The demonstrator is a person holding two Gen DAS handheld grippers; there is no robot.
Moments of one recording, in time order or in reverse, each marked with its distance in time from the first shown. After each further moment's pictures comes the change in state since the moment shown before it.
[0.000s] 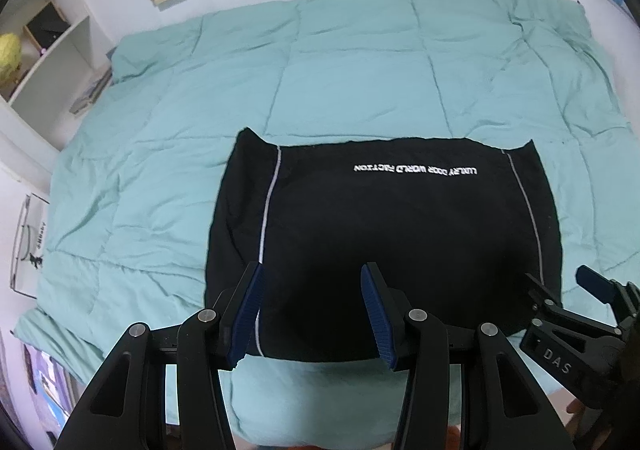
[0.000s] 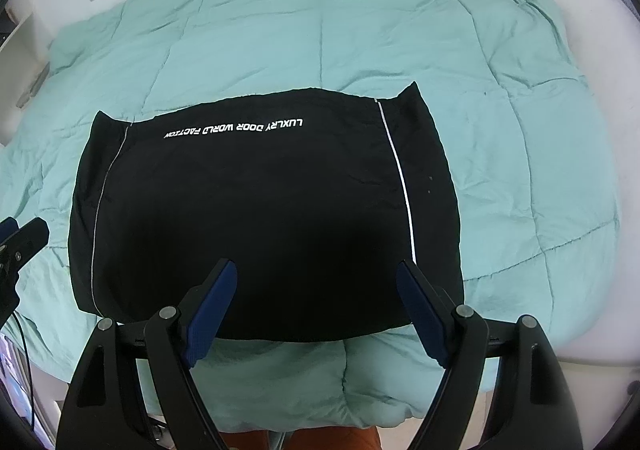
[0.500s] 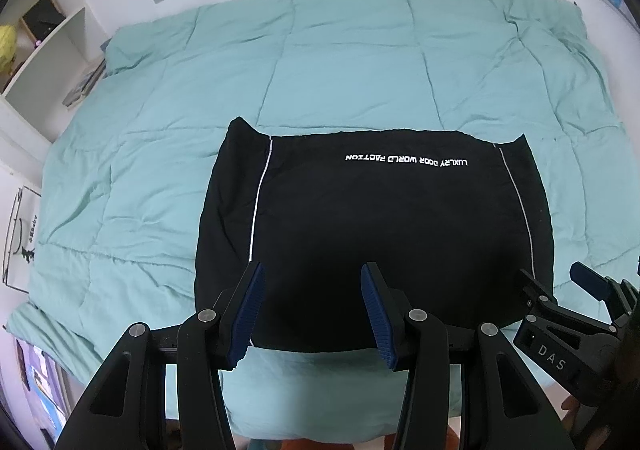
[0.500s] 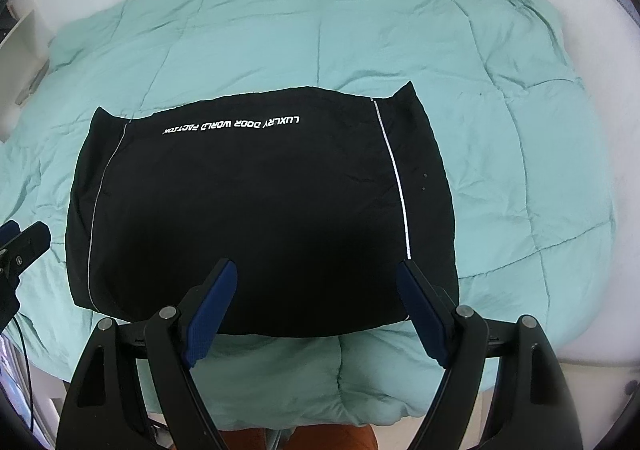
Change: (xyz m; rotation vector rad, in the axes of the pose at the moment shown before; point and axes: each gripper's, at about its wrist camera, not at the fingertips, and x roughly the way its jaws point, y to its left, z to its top) left arm -0.001 0.000 -0.009 -0.012 0.025 -0.046; right arm -0.002 -0.002 -0.006 -0.010 -0.003 -0.011
